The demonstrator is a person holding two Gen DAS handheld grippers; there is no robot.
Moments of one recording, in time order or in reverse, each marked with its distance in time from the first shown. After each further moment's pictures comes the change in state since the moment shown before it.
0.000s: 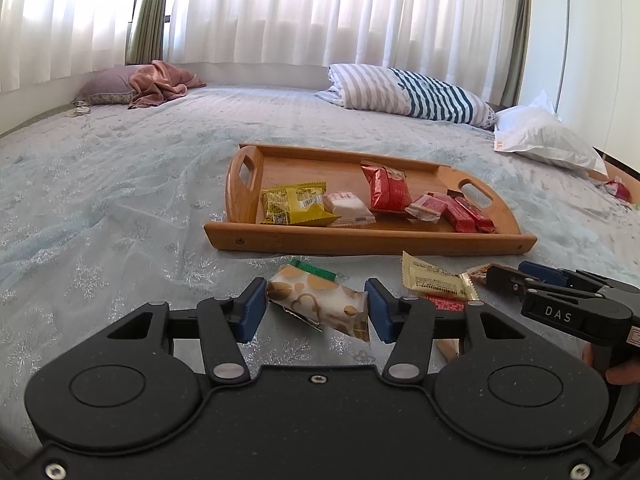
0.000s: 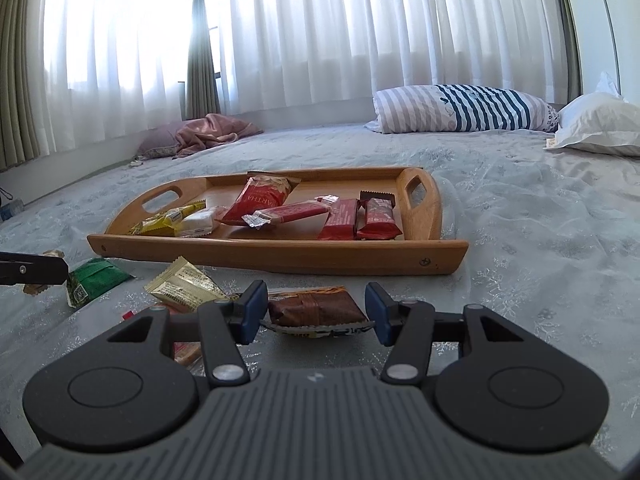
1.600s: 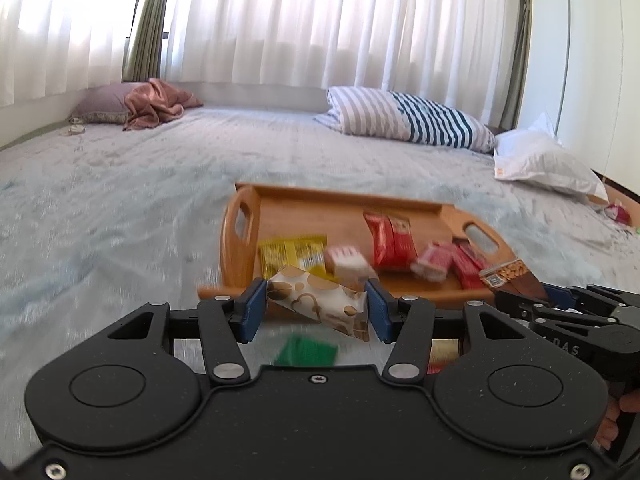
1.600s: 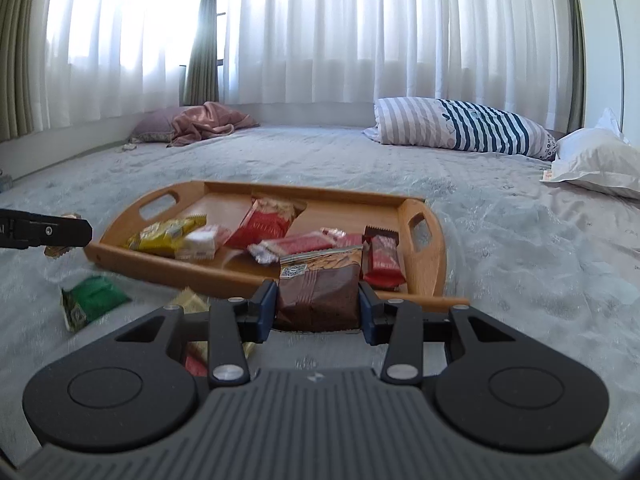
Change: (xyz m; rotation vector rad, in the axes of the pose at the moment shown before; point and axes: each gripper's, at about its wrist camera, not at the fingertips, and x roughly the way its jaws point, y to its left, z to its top) left arm 0.022 0.008 0.046 -0.014 -0.064 -0.018; right arm 0.010 0.023 0.047 -0.094 0.019 -0.063
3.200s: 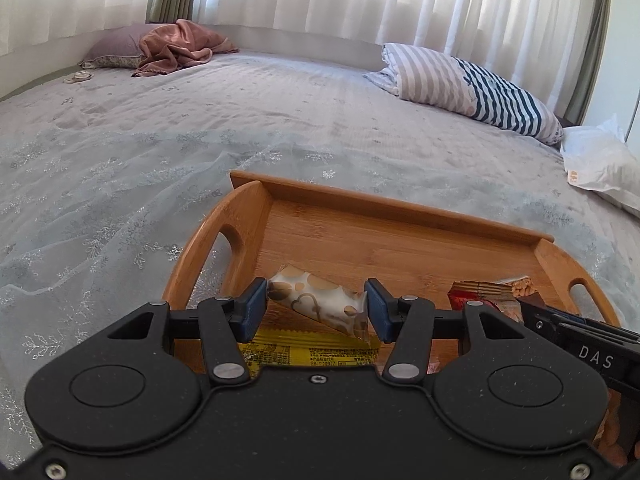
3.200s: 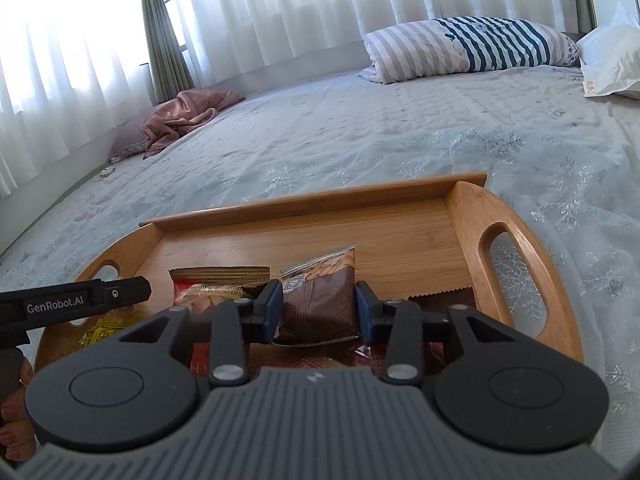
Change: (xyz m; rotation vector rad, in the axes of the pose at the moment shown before) left arm 0.213 0.017 0.060 -0.114 0.155 0.117; right arm 0.177 -0.029 0.050 0.235 0.165 0.095
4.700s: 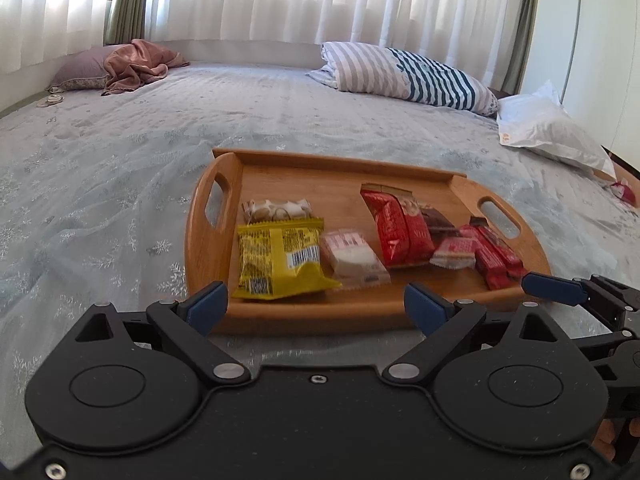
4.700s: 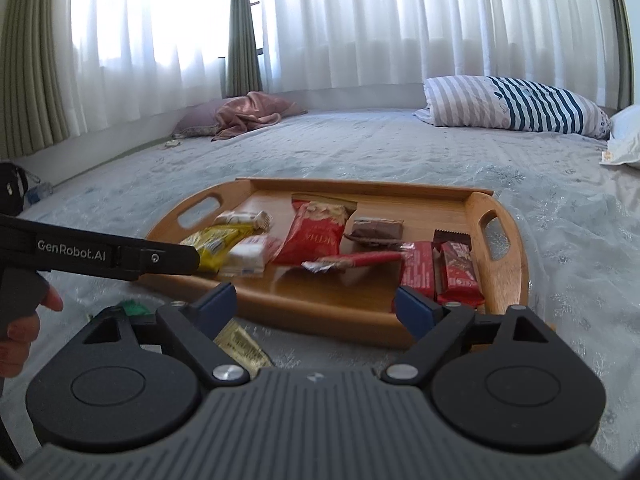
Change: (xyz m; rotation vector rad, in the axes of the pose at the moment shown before) left arm -0.134 0.005 -0.069 0.134 -0.006 -0.128; right arm -0.125 0.045 -0.078 -0.248 -0.085 0.076
